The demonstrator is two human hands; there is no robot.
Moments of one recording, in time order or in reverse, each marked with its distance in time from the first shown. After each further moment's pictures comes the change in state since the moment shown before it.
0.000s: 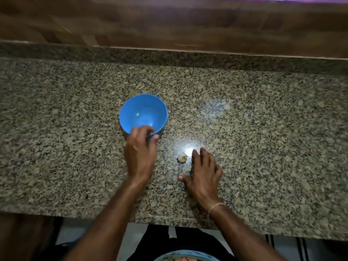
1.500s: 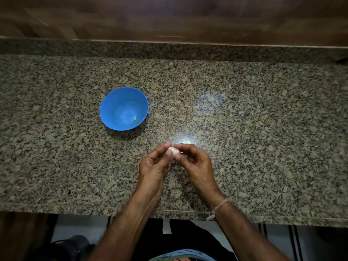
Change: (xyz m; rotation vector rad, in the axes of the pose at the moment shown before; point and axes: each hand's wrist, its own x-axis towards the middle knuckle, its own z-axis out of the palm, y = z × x) left_hand -0.083 0.061 0.030 -1.227 -0.326 -0.723; right_hand -0.013 0.019 -0.056 1.429 -0.074 -0.025
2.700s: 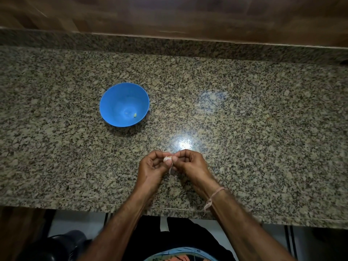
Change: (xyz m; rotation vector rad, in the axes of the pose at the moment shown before) left_hand 0.011 -0.020 -0.028 0.399 -0.013 0.039; right_hand 0.019 0.014 0.000 -0.121 0.009 0.432
